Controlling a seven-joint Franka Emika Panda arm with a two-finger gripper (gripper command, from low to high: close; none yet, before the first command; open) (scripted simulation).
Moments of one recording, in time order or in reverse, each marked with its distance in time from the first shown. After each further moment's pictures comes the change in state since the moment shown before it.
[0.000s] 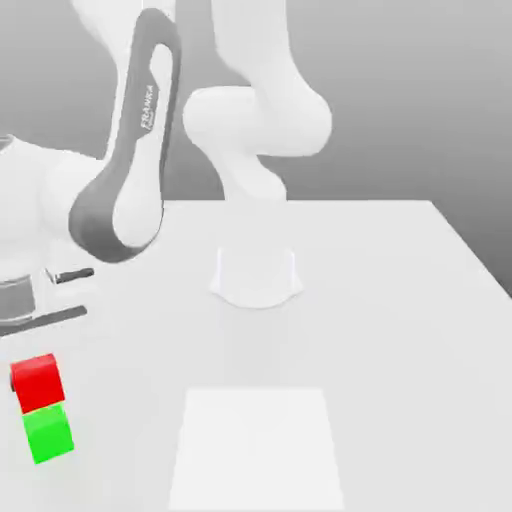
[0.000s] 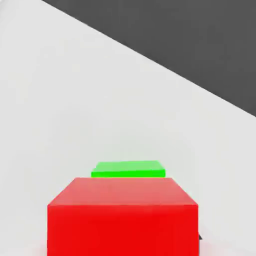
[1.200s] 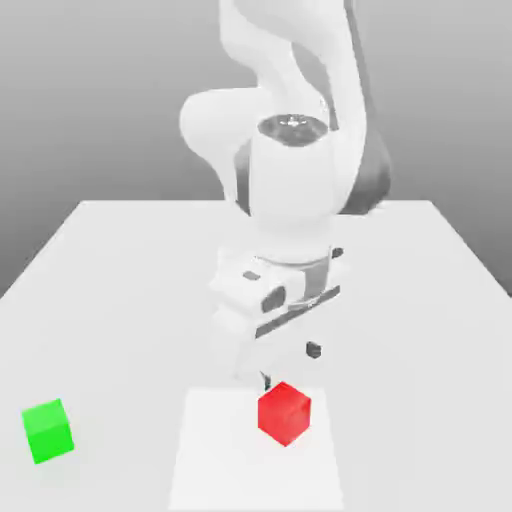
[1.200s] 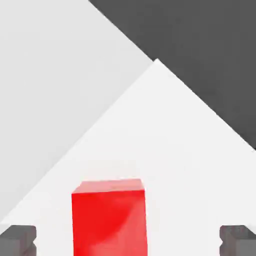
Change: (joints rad) arm 0.546 -0.233 0.137 -0.317 -0.166 0.107 0.523
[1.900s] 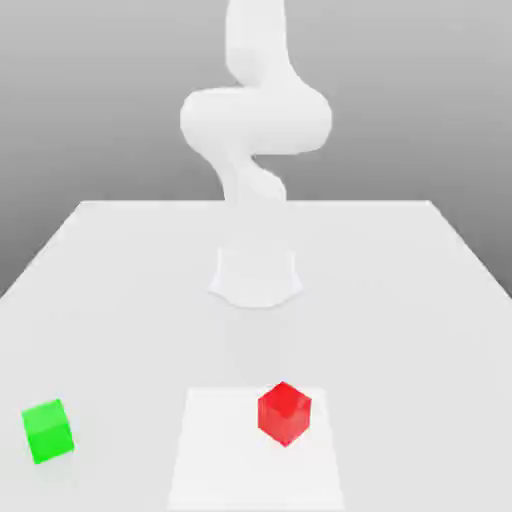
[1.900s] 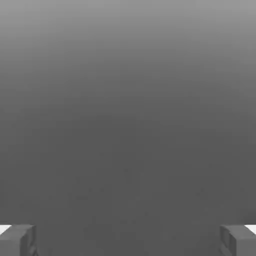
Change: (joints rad) arm -0.195 -0.779 0.099 0.429 -0.024 -0.495 0.659
